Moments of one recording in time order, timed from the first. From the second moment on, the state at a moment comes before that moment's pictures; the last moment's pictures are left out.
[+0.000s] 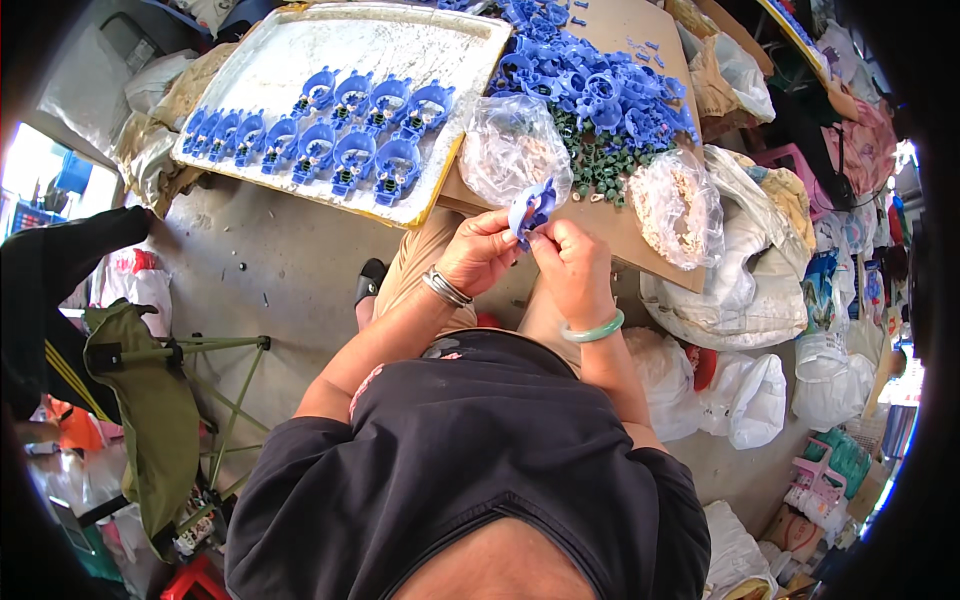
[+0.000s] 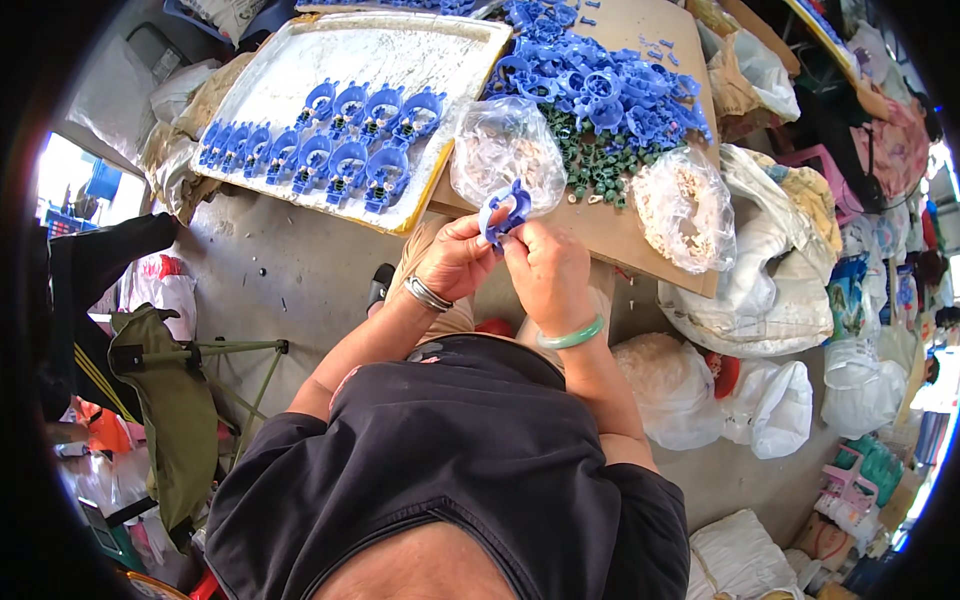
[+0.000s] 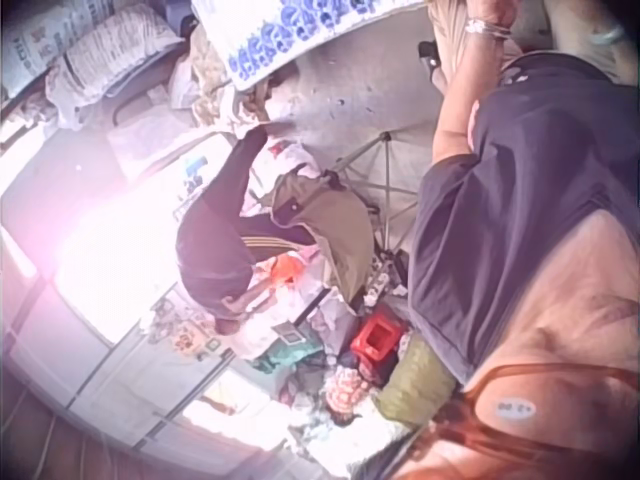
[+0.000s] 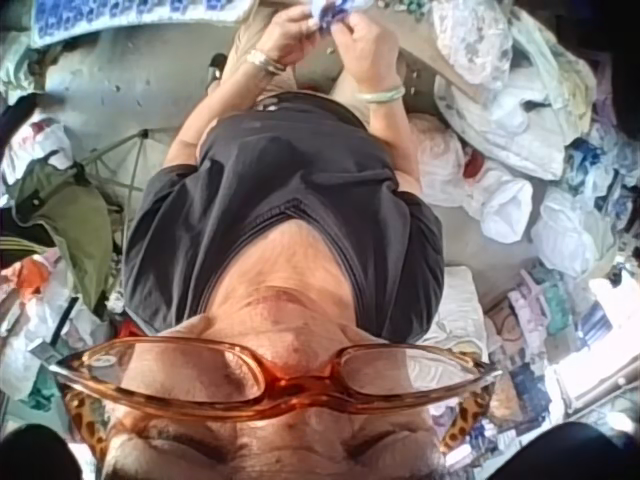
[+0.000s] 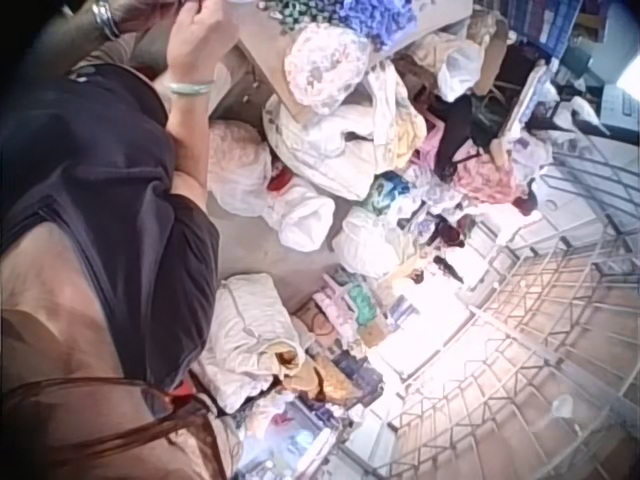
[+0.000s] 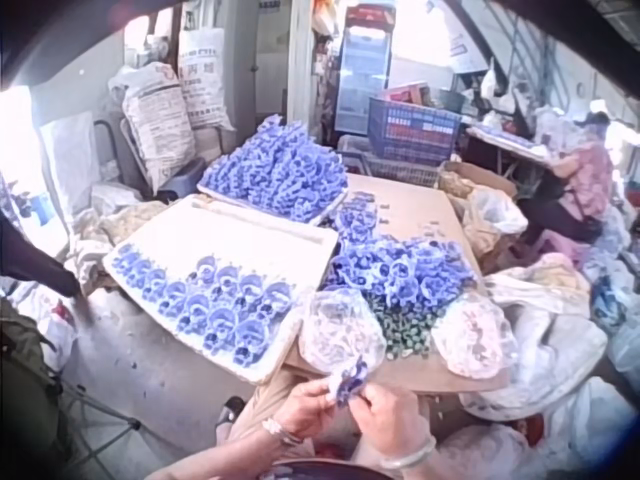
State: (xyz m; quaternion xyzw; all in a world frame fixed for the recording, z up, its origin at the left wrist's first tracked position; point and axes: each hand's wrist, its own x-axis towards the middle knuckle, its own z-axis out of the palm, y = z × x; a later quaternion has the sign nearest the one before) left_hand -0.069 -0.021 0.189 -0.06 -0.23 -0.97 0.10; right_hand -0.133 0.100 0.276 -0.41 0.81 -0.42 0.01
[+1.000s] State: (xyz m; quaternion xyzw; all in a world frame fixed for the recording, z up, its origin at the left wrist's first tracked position) left_hand -0.066 -0.015 0.209 0.05 -0.18 -0.98 0.04; right_hand -0.144 0.099 0.274 -0.57 0.72 -0.34 -0.20
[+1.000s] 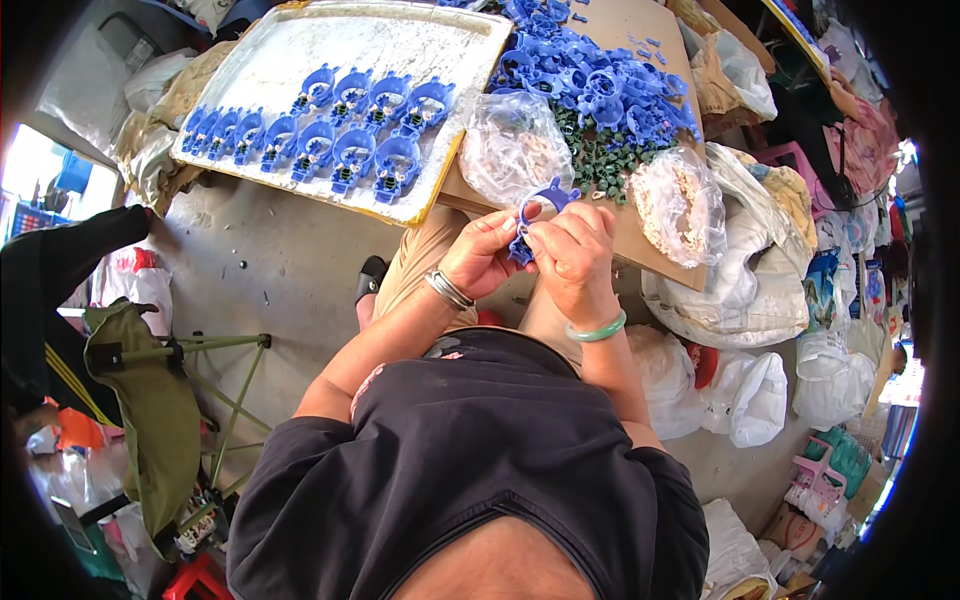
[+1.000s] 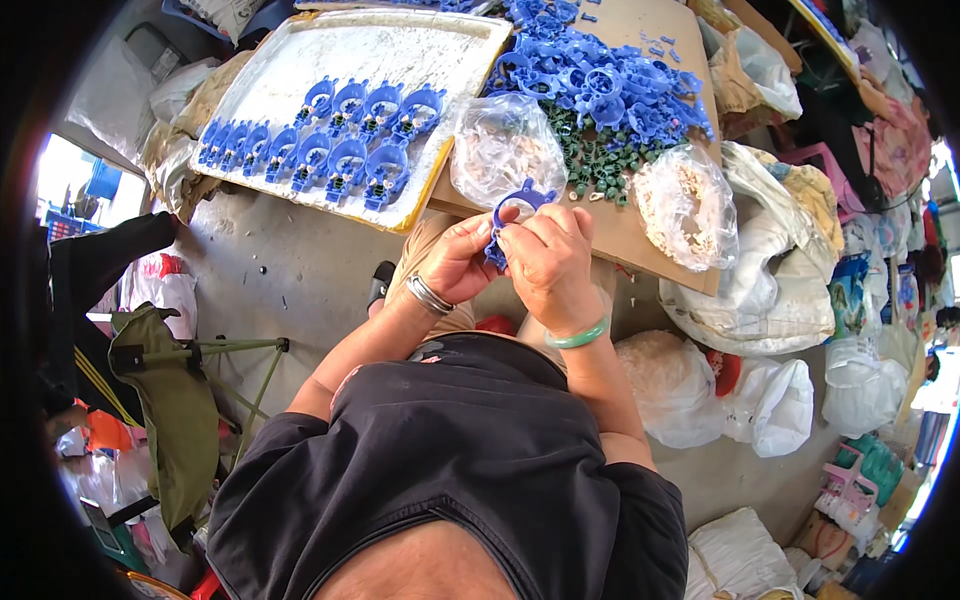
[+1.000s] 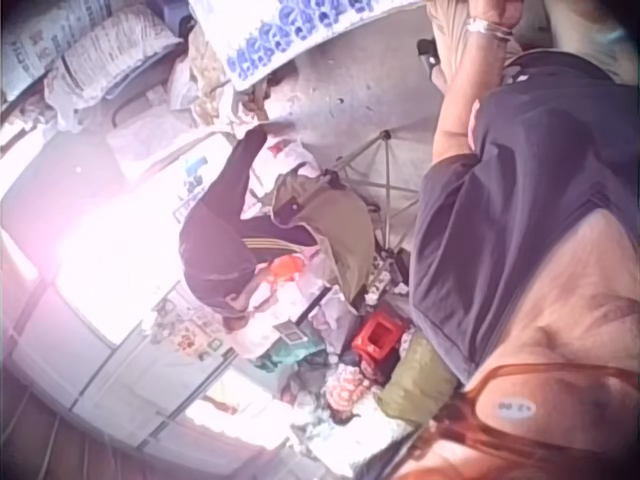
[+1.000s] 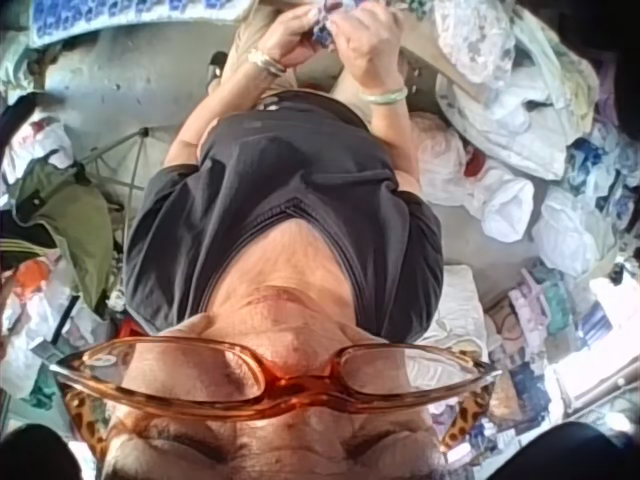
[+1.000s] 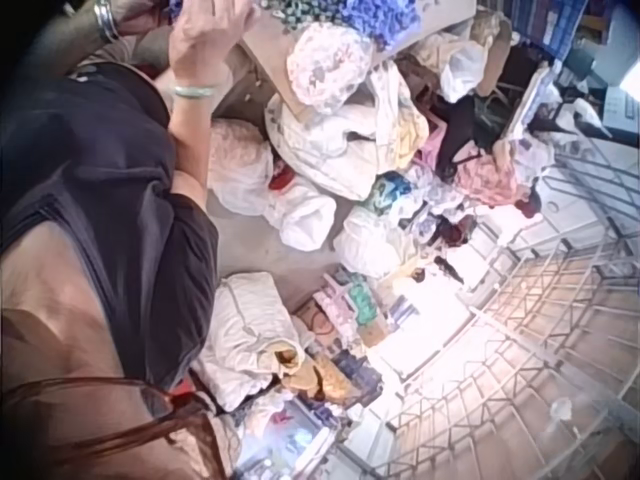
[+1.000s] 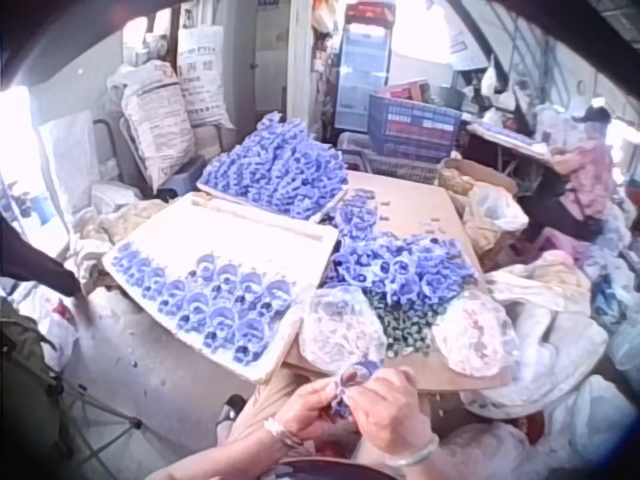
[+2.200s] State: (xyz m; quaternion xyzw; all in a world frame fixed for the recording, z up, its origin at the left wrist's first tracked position) left_hand -0.067 -0.014 0.202 0.00 -0.17 -0.98 0.08; right_hand -0.137 0.095 0.269 -0.54 0.73 -0.36 -0.23
